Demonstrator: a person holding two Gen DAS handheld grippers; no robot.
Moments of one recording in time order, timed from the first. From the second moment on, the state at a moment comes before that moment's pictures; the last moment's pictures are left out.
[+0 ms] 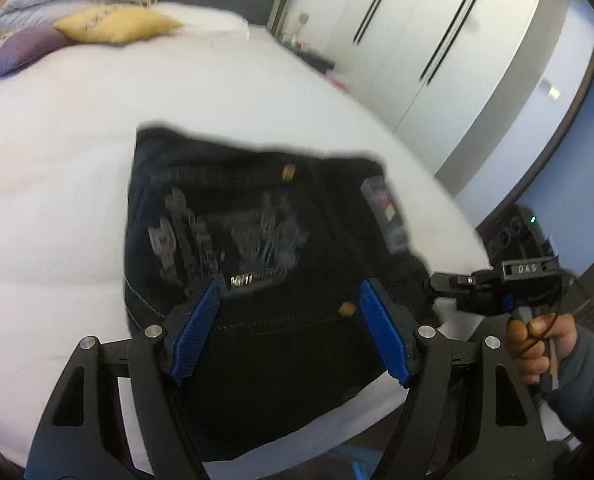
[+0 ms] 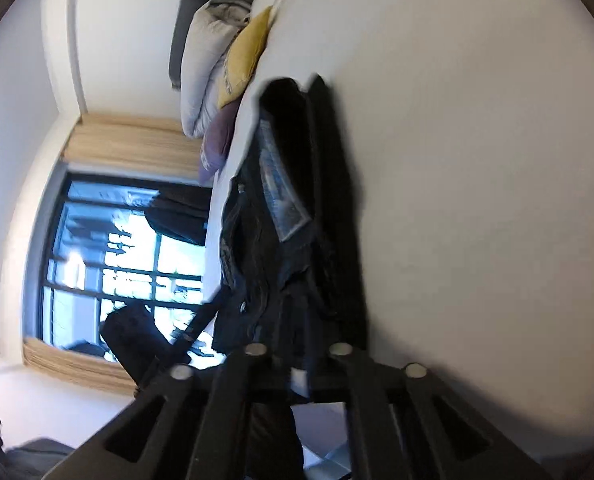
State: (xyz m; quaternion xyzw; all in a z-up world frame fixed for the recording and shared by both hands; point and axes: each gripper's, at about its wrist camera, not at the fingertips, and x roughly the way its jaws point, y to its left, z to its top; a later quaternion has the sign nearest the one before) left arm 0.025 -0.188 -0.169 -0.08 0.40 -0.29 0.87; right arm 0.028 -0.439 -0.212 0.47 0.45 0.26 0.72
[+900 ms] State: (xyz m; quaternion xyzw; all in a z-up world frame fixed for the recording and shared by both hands) left arm 0.016 -0.202 -0.198 -0.02 0.38 -0.28 0.88; right arm 0.230 -0.309 -0.137 0.36 0.50 0.37 0.70
